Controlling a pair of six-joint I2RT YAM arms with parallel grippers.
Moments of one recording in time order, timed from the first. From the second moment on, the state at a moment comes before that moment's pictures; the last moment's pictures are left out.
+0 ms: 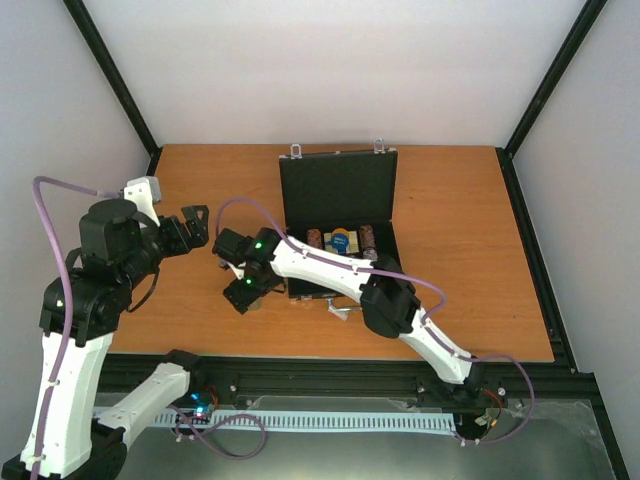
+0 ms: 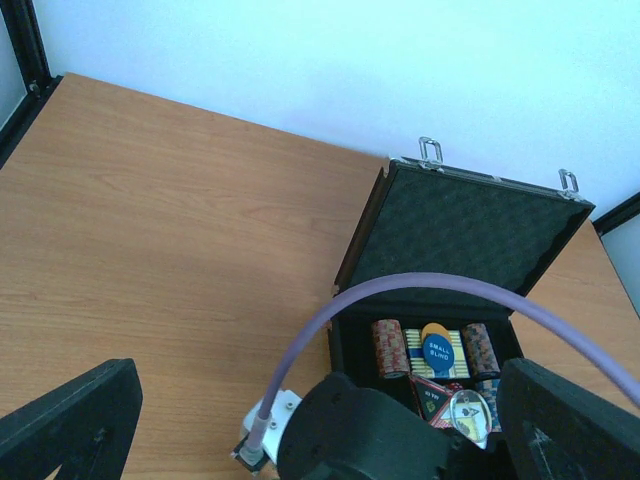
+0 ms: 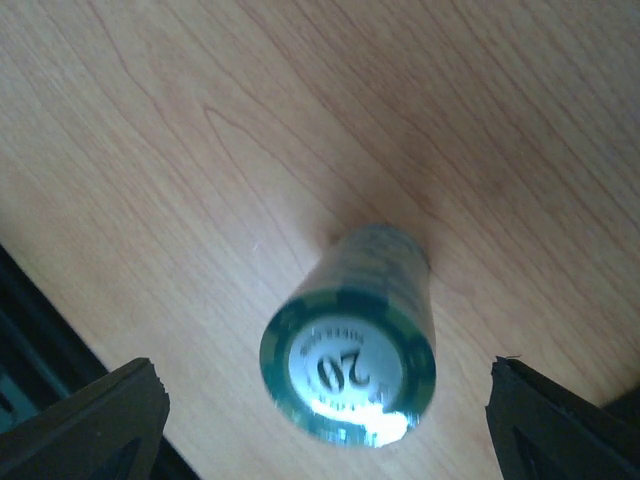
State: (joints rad) left arm -0.27 0.82 1.42 -1.07 -0.09 -0.45; right arm 1.15 2.34 2.17 -1.11 -0.15 0.30
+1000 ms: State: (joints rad) left arm -0.27 0.83 1.42 -1.07 -0.10 -0.45; right arm 1.10 2.37 2.16 -1.12 -0.09 0.27
